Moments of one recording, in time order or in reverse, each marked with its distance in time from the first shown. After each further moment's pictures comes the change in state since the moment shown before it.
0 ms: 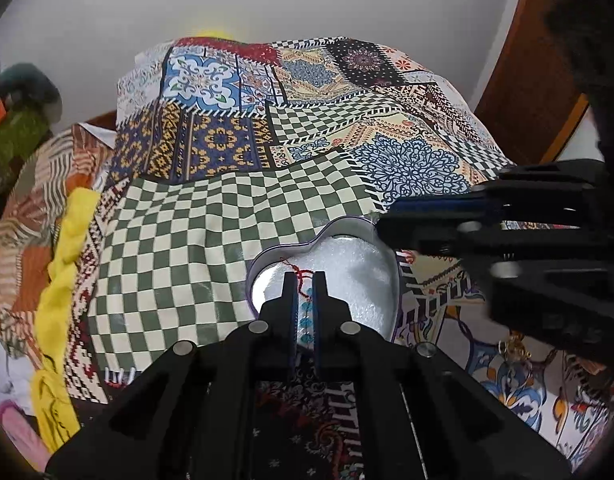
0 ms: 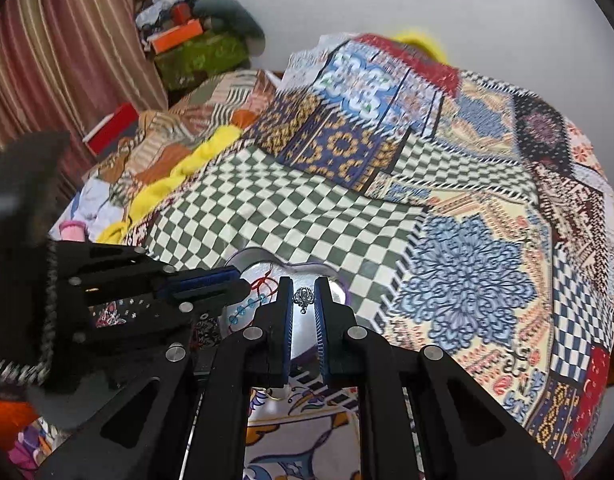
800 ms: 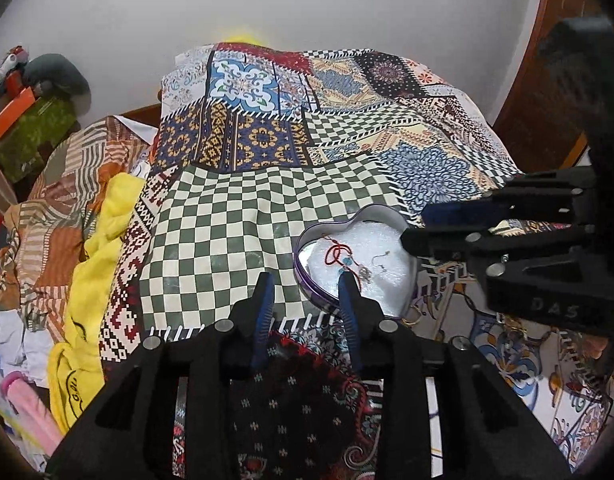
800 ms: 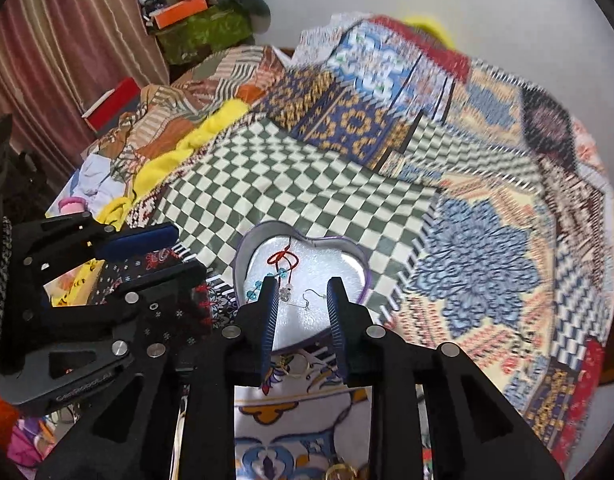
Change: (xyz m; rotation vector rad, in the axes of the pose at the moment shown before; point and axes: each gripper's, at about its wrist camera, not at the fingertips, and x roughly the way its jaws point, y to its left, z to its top) left arm -0.041 0.018 -0.018 -0.059 -0.024 0.064; right arm -0.009 0.021 -0.005 -0.031 0.065 -0.028
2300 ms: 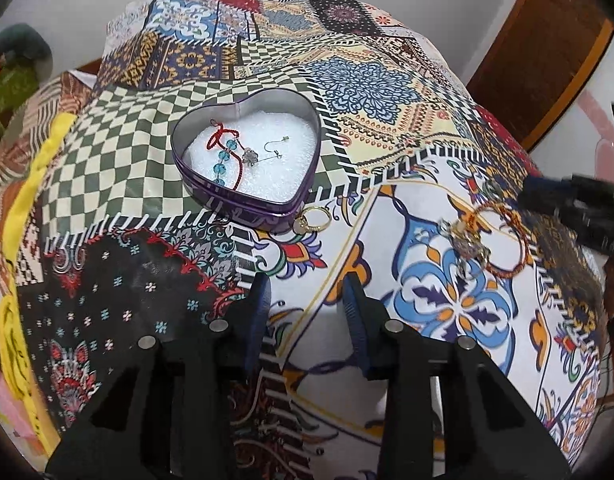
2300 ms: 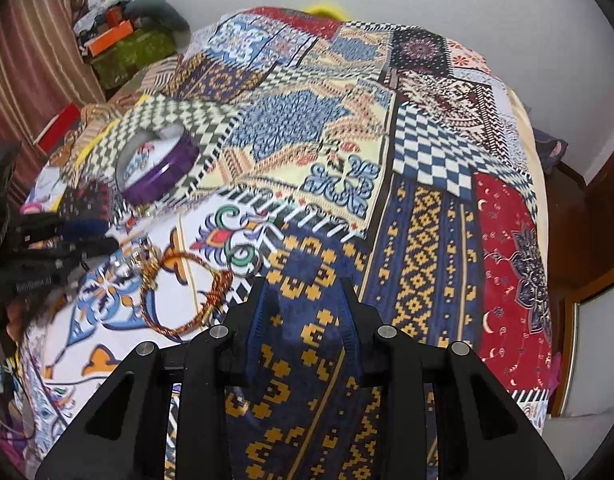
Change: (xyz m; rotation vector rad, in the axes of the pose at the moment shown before) left arm 0.037 -0.059 -0.057 -0.015 0.167 -0.140; right arm -0.061 -0.104 -0.139 0.176 -0.017 -0.167
